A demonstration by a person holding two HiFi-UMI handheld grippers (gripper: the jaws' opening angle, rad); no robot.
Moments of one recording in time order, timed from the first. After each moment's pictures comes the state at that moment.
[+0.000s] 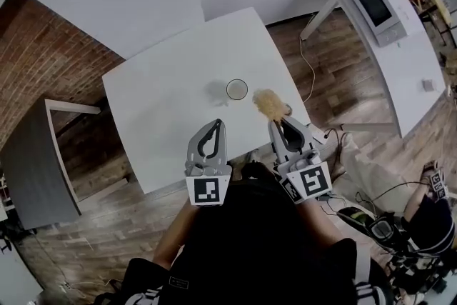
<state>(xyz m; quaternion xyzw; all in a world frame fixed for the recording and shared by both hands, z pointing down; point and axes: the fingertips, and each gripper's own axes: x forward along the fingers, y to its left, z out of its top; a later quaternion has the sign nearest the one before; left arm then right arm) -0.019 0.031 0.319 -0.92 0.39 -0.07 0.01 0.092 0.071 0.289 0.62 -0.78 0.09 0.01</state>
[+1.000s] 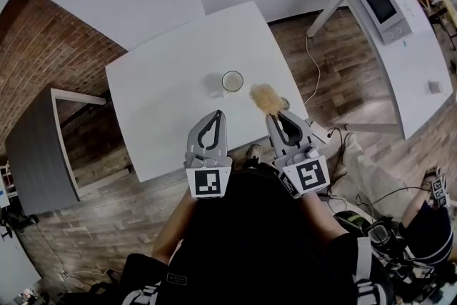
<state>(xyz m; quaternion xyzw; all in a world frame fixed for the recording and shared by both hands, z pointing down) 0.006 0.048 0.313 -0.91 0.40 -0.09 0.06 0.108 0.087 0.296 0.60 -0.80 0.09 0.02</state>
